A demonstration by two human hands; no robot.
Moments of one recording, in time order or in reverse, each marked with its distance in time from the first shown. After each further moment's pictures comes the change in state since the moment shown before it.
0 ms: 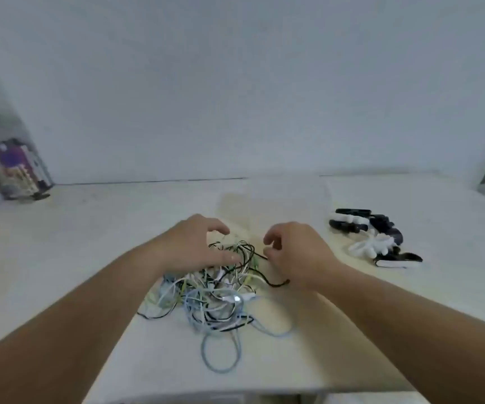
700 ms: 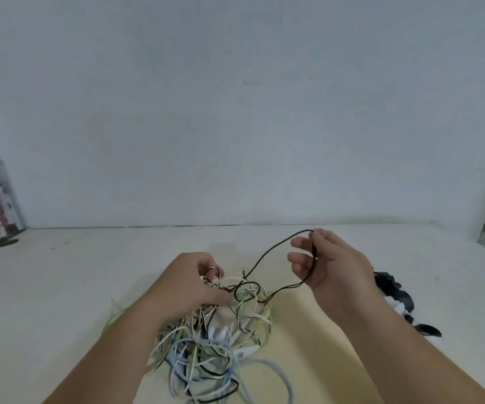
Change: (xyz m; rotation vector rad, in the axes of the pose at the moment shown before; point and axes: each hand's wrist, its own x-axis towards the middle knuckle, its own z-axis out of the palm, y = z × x) left_hand 0.057 -0.002 0.020 -0.355 0.234 0.071; right_hand 0.031 0.032 -0.044 1.688 0.270 0.230
